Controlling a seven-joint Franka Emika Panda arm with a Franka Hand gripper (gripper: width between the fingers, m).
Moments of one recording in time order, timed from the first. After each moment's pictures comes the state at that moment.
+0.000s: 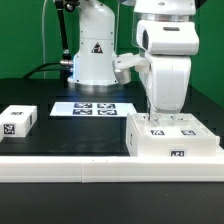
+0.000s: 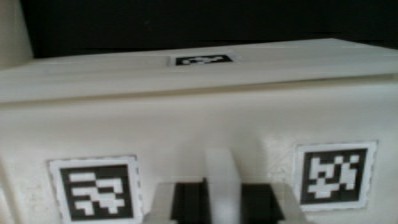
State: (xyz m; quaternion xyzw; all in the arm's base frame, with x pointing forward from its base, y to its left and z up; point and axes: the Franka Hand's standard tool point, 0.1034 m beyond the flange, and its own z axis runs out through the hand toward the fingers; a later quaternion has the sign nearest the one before) arm 0.577 0.062 0.060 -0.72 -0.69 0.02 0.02
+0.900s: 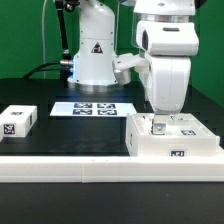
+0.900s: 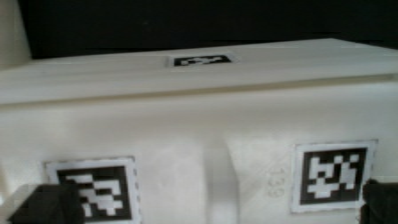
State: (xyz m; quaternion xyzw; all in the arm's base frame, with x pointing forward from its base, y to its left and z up) arm 0.576 0.062 0.060 -0.72 -0.69 0.02 0.02
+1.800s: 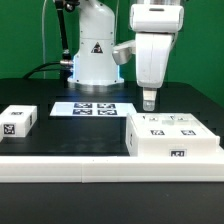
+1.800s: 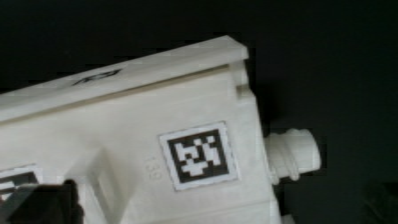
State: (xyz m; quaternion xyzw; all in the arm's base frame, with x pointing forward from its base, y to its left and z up) arm 0.533 0.064 0.080 -0.79 -0.62 0.00 0.00
